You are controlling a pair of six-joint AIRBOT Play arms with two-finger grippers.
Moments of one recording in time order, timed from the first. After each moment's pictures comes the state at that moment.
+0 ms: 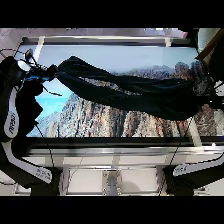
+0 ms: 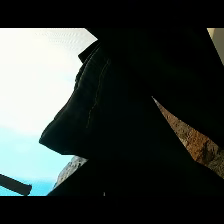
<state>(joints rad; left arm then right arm) 0.17 -1.74 1.61 1.10 -0.87 -1.58 -0.58 -1.67 1.23 -0.91 0.88 0.92</state>
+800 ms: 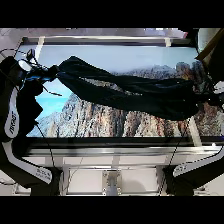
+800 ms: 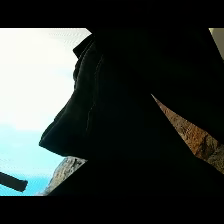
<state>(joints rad) 0.16 -1.74 1.61 1.10 -0.88 -1.58 -0.57 -1.76 1.32 -0.98 0.81 0.90</state>
